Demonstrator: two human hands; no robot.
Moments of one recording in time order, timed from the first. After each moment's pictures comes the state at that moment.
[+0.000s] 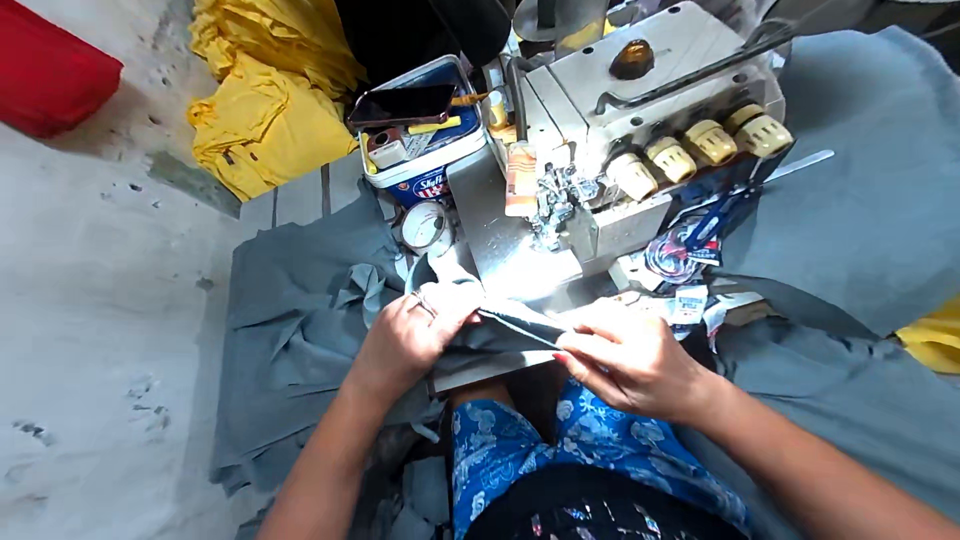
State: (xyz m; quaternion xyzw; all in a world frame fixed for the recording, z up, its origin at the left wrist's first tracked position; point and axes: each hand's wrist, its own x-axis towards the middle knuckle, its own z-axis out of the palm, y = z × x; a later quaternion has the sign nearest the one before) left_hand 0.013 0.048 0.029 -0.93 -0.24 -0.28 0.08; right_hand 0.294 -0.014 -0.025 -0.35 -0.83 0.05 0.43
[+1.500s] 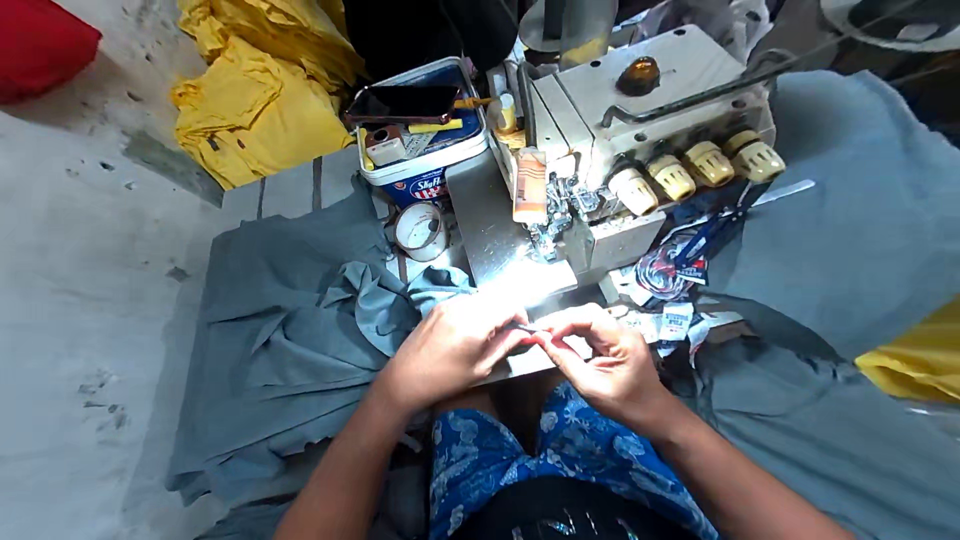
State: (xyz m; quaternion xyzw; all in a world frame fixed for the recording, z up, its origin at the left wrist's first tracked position) left_hand 0.063 0.045 0.035 -0.91 -0.29 -0.23 -0.19; right_hand 0.264 -0.011 -0.024 -0.37 -0.65 0.31 0.58
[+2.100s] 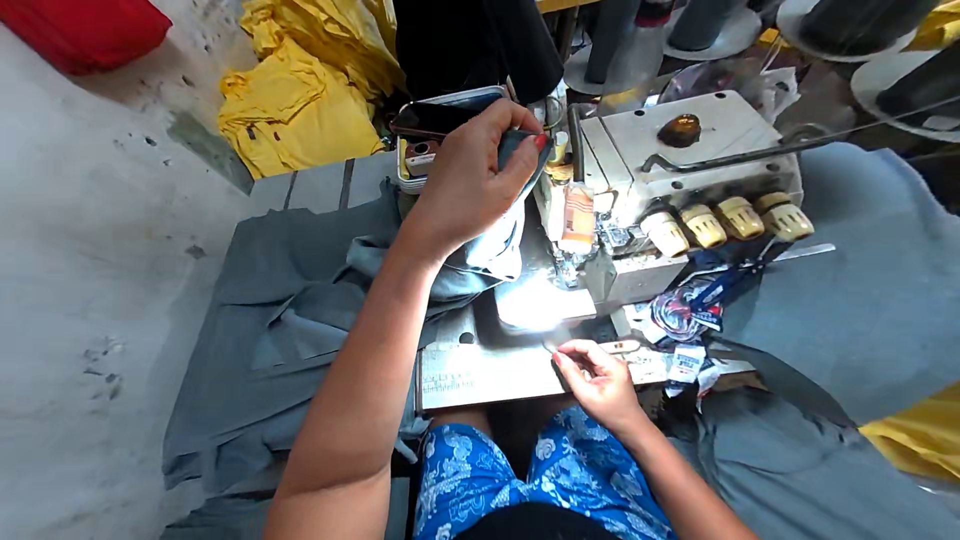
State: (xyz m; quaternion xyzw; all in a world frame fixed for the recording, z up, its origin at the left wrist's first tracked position) left_hand 0.088 0.142 0.121 -0.80 -0.38 -0.40 -0.23; right_hand 0.277 -0.006 -0.107 -0.47 -0.63 0.29 0.54
